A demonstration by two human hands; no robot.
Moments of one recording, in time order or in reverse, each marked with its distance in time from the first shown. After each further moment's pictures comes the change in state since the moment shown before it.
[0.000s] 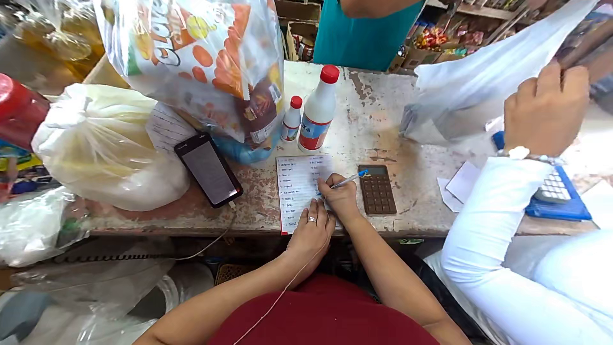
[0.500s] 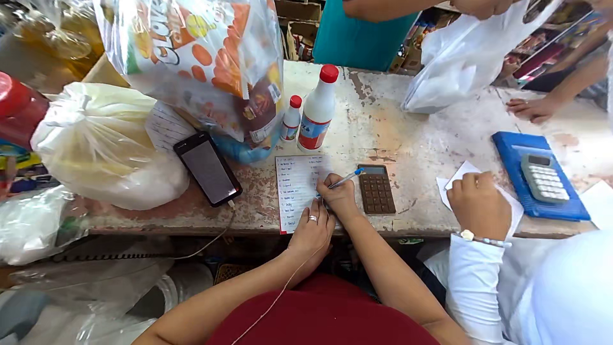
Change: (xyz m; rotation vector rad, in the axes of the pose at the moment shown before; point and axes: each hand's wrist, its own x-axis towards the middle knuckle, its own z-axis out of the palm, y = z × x) left_hand 0.001 0.001 0.000 -0.021 0.045 0.024; right_hand 0.001 -0.002 -0.003 -0.048 -0.064 0.017
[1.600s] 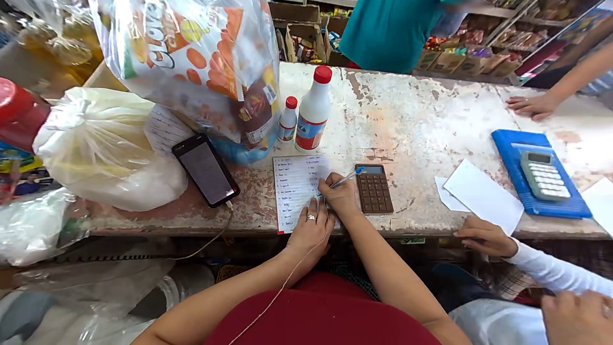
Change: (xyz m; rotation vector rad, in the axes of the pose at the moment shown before) left_hand 0.005 0.002 0.000 -0.002 -0.044 0.002; right_hand 0.007 0.008 -0.006 -0.019 0.036 -0.020
